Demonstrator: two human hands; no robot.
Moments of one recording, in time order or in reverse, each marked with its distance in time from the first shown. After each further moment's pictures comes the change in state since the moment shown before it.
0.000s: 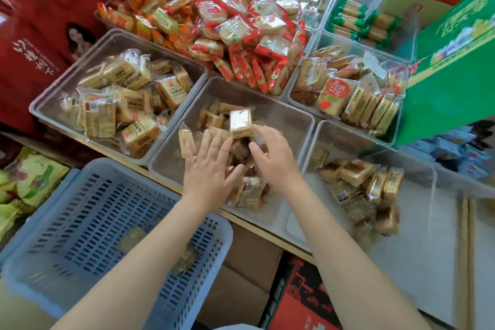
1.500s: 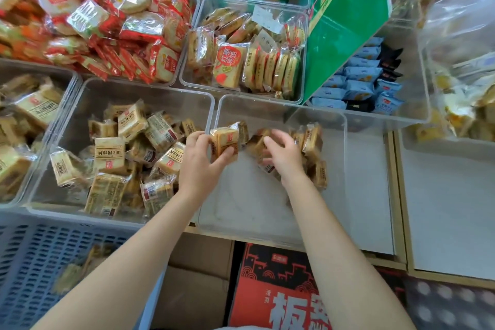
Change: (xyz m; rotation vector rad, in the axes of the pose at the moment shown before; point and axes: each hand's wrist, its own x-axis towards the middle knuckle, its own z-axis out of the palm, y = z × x) left_hand 0.045 0.170 0.050 -0.642 0.001 0.013; right_hand -0.064 0.164 -0.108 0.657 0.383 0.657
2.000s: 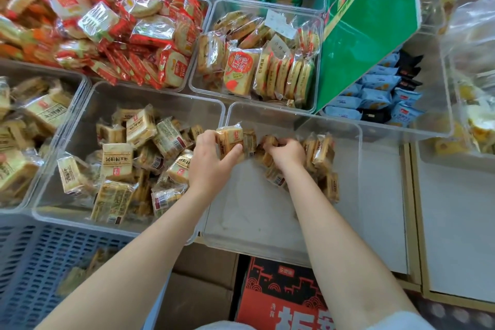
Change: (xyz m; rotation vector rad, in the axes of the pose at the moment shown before) left_hand 0.026 0.003 0.005 -0.031 0.054 -0.079; right_hand 0.055 0.000 0.022 -0.423 0.066 0.143
